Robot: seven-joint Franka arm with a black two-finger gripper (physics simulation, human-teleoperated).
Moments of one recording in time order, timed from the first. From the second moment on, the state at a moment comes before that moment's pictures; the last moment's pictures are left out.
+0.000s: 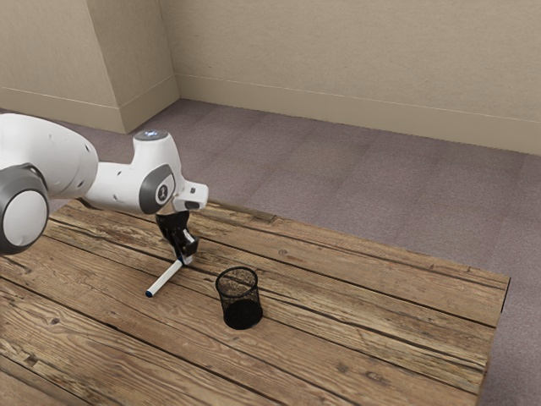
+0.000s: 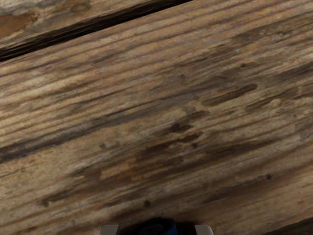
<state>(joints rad) 0.02 0.55 0.15 -1.81 -0.09 2.36 0.51</state>
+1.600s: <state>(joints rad) -0.21 0.03 0.14 -1.90 -0.09 2.09 0.39</state>
